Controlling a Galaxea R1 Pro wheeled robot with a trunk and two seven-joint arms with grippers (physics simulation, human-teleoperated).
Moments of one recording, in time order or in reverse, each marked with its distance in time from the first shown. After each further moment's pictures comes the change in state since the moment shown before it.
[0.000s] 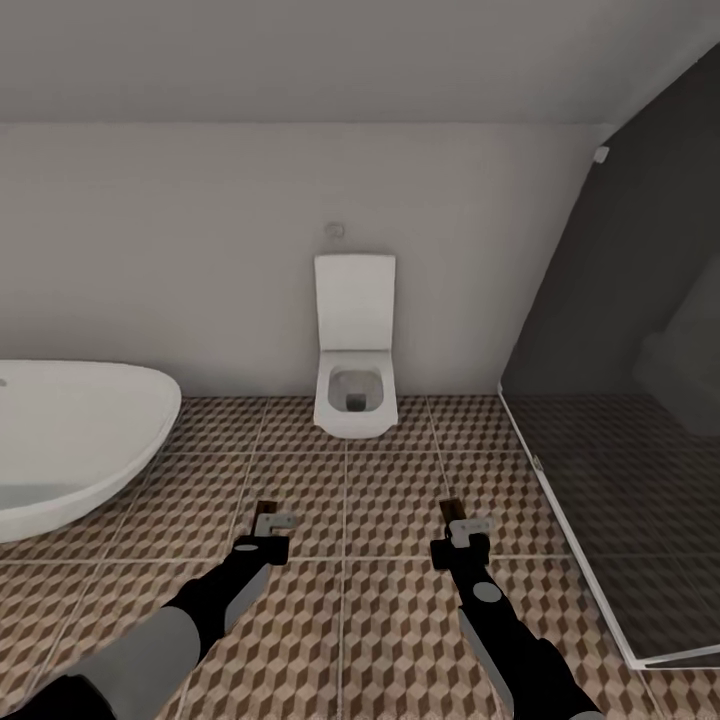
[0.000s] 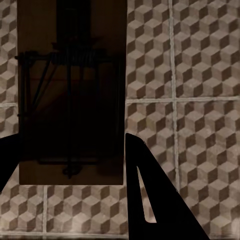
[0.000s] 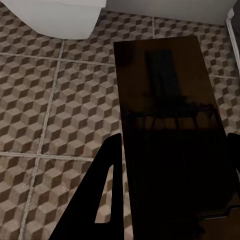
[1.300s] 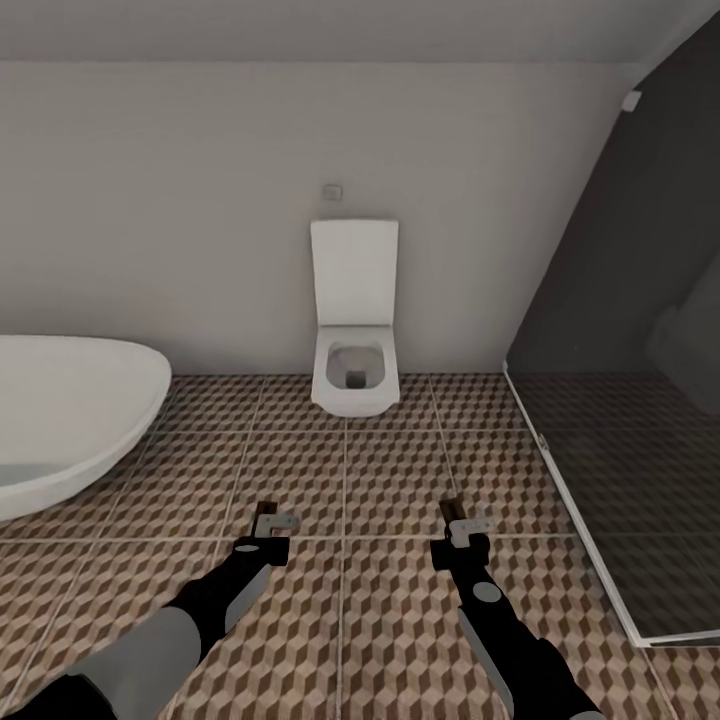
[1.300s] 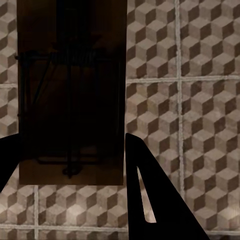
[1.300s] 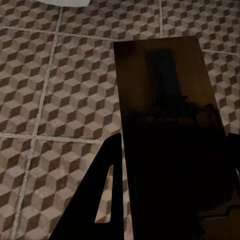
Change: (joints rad) left arm 0.000 -0.002 0.000 0.004 0.000 0.000 0.001; right arm 0.000 0.000 0.000 0.000 0.001 0.000 0.000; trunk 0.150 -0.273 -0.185
